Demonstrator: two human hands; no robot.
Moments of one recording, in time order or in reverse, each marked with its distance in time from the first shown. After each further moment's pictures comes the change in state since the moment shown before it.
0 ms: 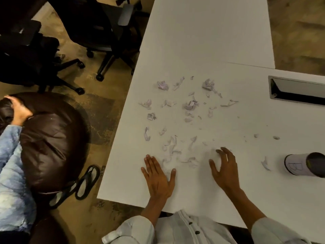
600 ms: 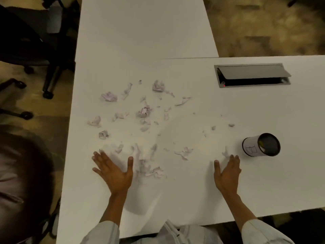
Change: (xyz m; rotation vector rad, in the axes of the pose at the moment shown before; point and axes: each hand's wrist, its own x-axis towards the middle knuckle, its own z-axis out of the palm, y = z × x) left_hand 0.096 0.034 -0.025 -0.185 0.204 0.032; right_hand -0.022 0.118 -0.036 0.042 0.144 0.627
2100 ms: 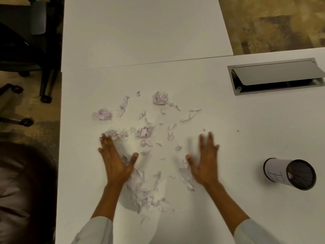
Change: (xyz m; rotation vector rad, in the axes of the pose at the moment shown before) left_hand 0.131 0.059 0.024 -0.008 -0.225 0.264; right_hand 0.083 -0.134 0.062 0.008 -0.093 -0.495
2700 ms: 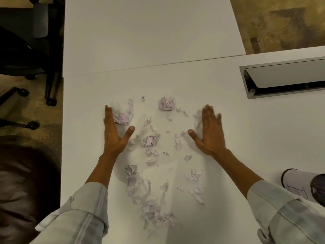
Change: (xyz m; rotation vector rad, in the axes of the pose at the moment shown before) left_hand 0.125 0.006 -0.014 -0.254 0.015 0.123; right_hand 0.134 0.001 0.001 -0.248 -0.142 -0.124
